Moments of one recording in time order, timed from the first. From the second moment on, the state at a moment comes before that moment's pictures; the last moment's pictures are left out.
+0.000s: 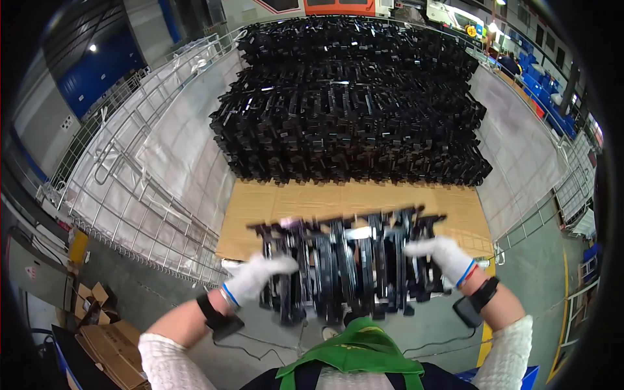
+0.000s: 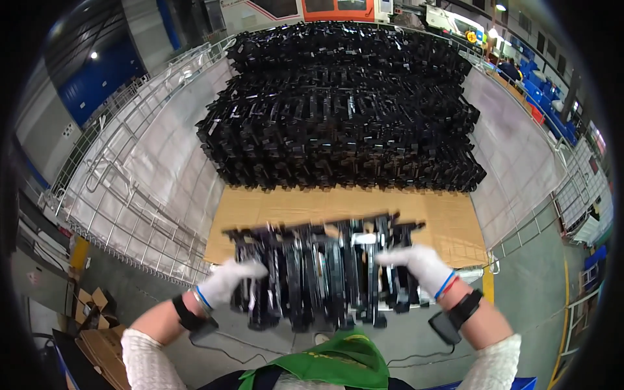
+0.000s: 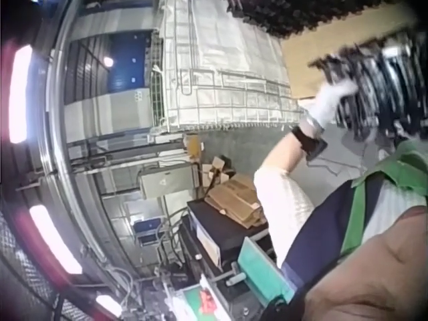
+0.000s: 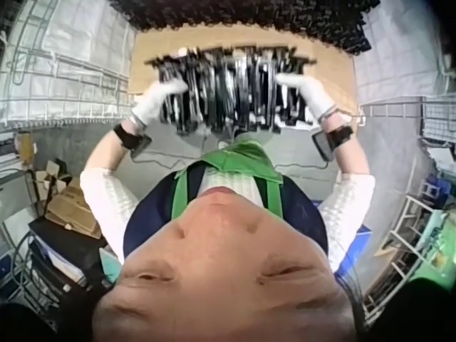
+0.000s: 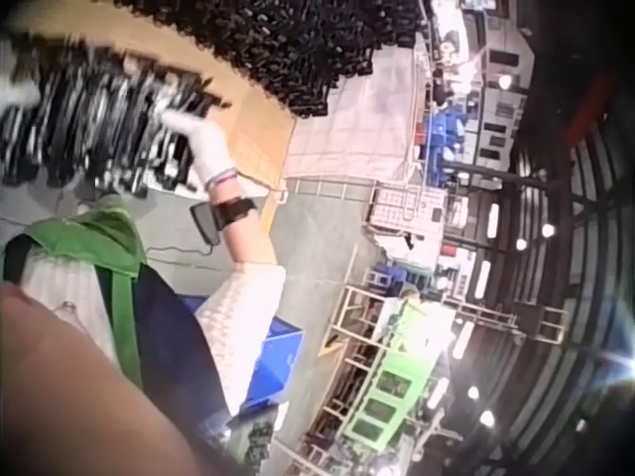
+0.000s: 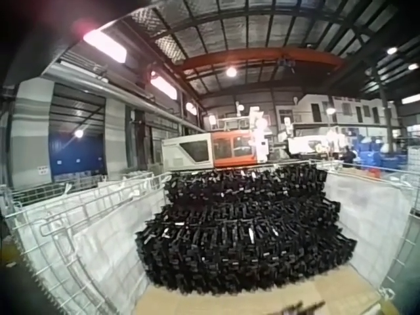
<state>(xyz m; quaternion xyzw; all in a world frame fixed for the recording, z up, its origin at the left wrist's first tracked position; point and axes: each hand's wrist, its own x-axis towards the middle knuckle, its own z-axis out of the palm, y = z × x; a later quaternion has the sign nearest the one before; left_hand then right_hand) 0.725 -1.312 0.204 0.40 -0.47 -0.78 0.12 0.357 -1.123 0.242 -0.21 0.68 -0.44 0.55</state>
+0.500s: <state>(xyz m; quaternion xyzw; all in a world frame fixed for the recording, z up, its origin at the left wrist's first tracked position) 0.645 -1.631 0.492 0.30 -0.65 -0.57 0.40 0.262 -1.479 0.490 -0.51 0.67 -0.50 0.22</state>
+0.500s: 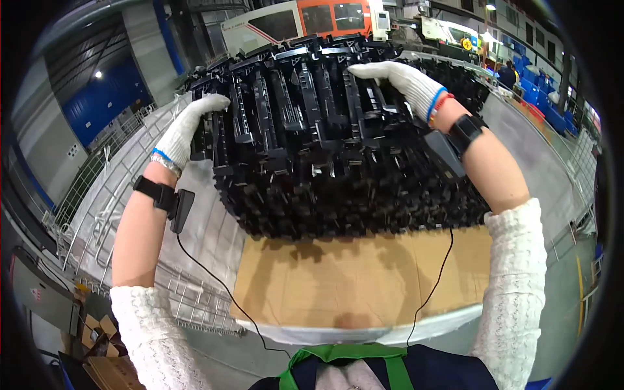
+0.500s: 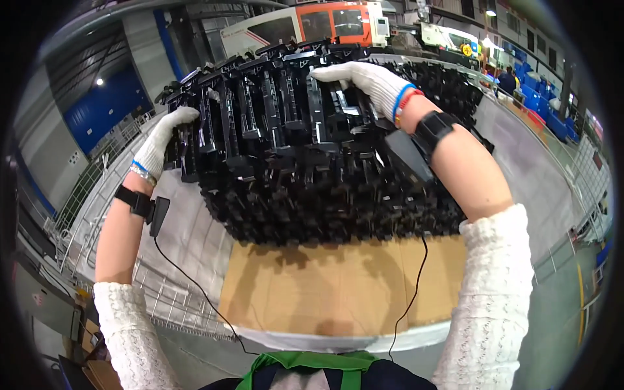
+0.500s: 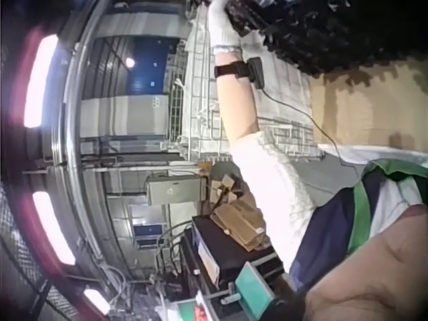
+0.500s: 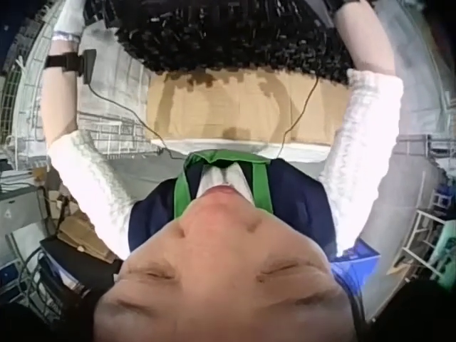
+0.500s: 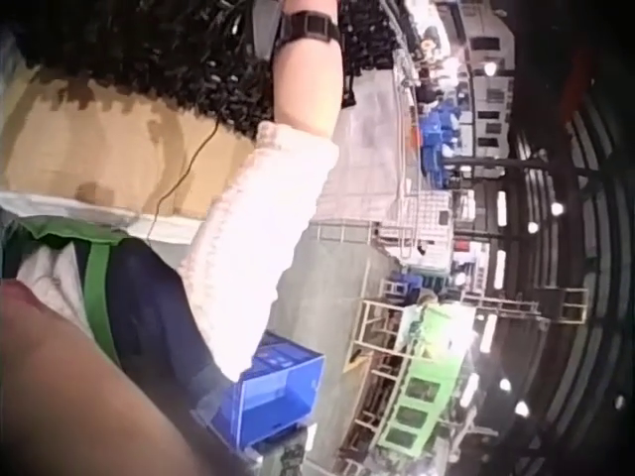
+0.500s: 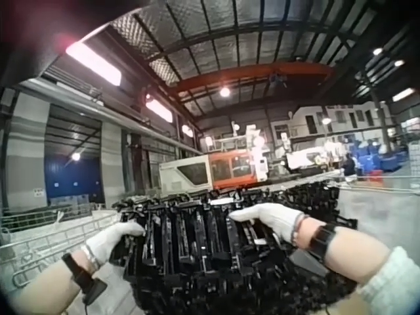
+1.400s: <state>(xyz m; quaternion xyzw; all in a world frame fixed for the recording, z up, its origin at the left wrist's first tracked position) 0.568 -1.952 0.461 0.37 -0.73 -0.47 0.32 0.196 -1.769 0.424 -0.51 0.64 -0.49 0.30</state>
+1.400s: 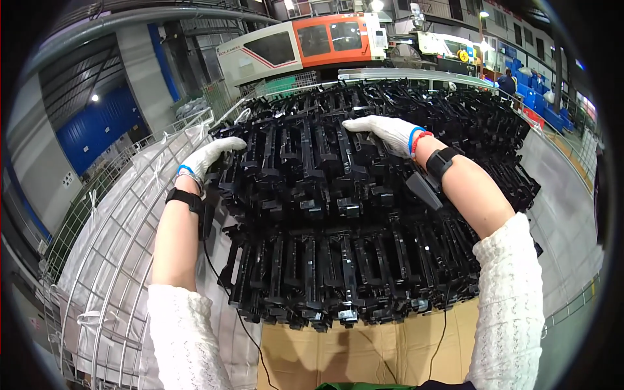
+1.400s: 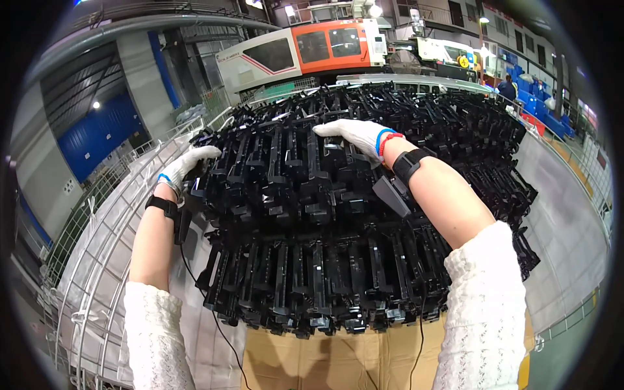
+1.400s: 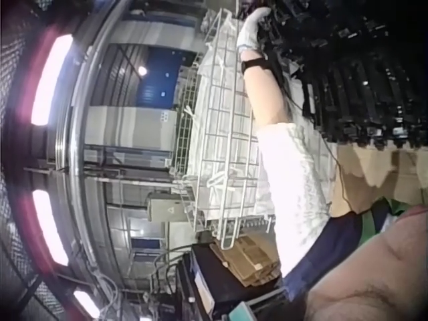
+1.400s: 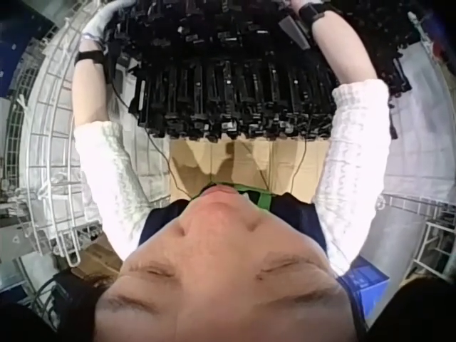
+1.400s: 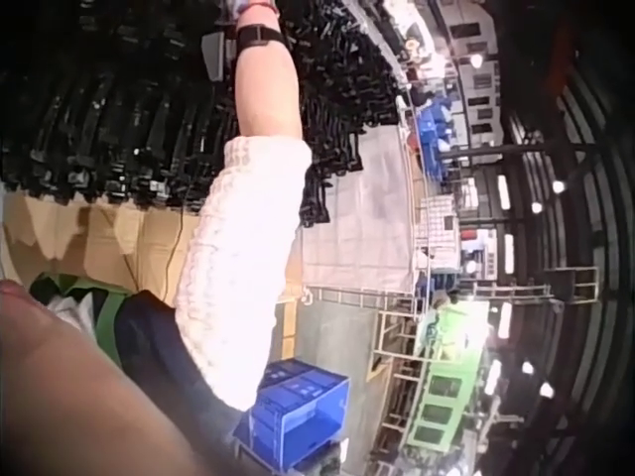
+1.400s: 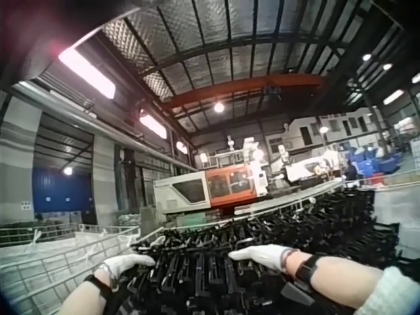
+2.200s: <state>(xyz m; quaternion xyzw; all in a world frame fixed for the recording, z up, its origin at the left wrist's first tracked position) 0.542 -1.968 0.489 0.55 -0.82 -0.03 0.15 0.194 -1.764 0.452 -0.54 0.78 -0.27 0.12</state>
